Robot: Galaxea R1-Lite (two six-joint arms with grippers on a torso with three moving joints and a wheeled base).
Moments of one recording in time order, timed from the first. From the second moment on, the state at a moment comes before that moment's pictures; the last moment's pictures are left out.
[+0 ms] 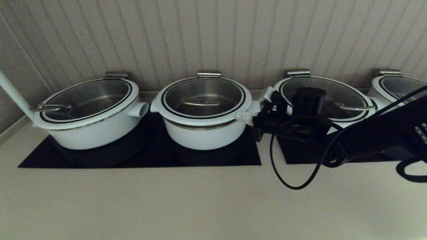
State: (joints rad) left arm 0.00 0.00 0.00 0.00 0.01 0.02; right arm 0.42 2.11 -1.19 -0.89 0.58 -0.36
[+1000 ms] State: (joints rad) left arm 0.00 0.00 0.00 0.00 0.01 0.02; right arm 0.42 2.17 -1.20 -0.93 0.57 -0.36
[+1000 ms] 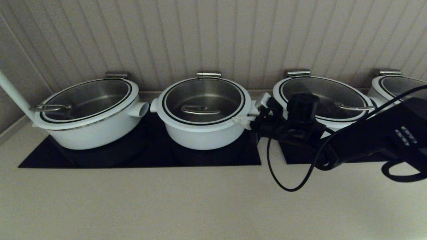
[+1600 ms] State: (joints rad) left arm 0.00 0.00 0.00 0.00 0.01 0.02; right arm 0.42 2.17 -1.19 -0.93 0.57 -0.36
